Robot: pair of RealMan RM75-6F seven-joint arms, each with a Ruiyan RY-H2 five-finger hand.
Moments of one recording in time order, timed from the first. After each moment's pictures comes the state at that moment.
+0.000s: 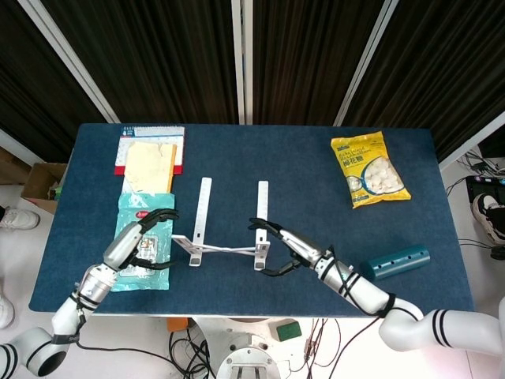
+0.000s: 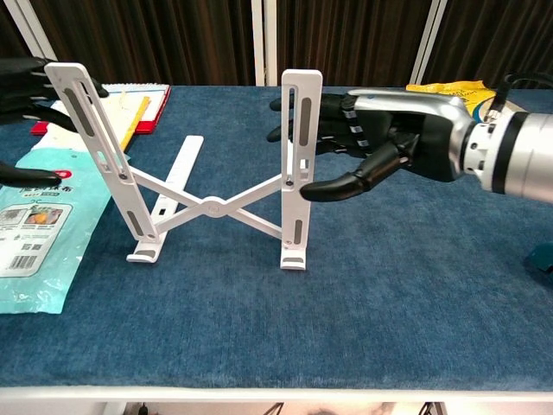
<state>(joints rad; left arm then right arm) -0.46 -1.33 0.05 -1.52 1.62 1.35 -0.68 0.80 -1.42 0.07 -1.69 -1.43 0.86 0.75</state>
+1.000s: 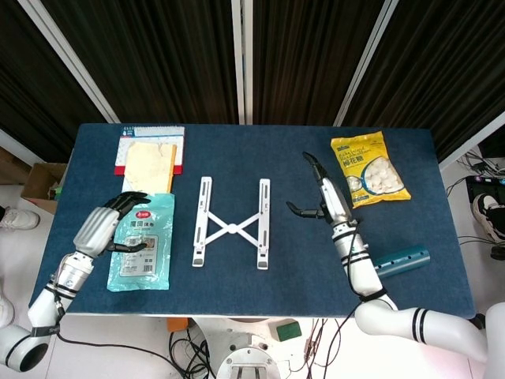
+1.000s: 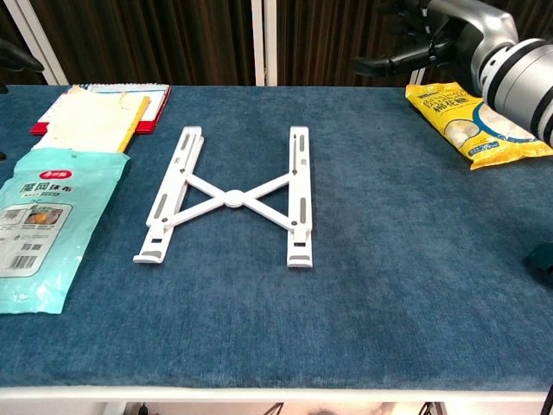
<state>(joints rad) -0.45 -1.23 -0.03 -1.52 1.53 1.25 -0.34 0.69 -1.56 0.30 -1.60 -1.10 1.14 0.31</state>
